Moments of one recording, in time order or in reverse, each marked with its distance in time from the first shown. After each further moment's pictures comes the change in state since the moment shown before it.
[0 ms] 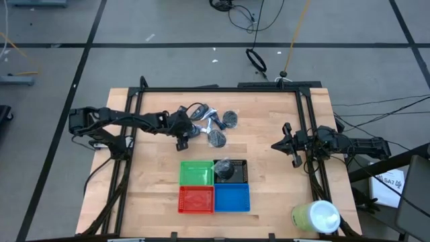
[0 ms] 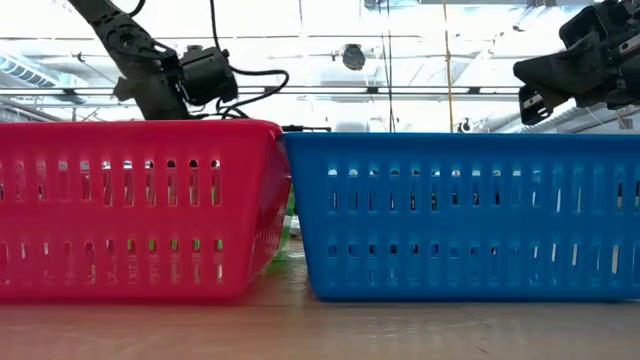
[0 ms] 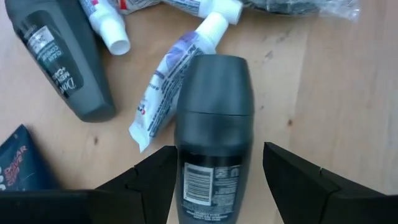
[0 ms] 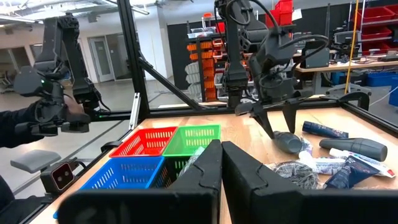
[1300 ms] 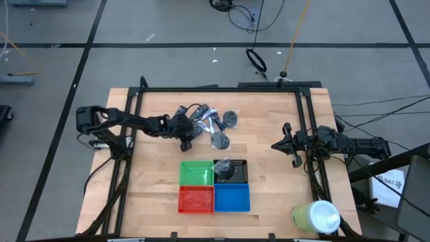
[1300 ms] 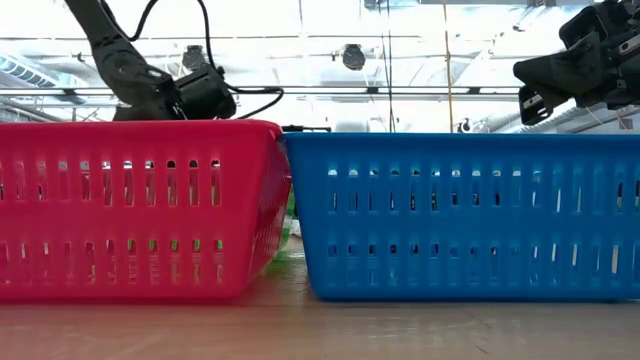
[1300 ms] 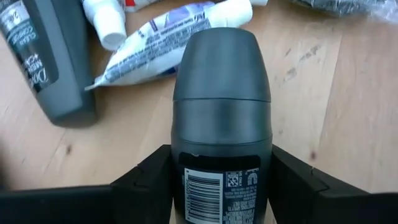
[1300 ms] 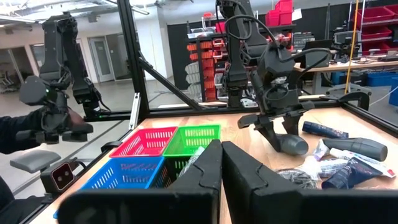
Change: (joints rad) left arm -0.001 0.089 -0.082 0.190 0.014 -0.120; right arm 0.000 0.000 0.000 0.000 0.000 0.000
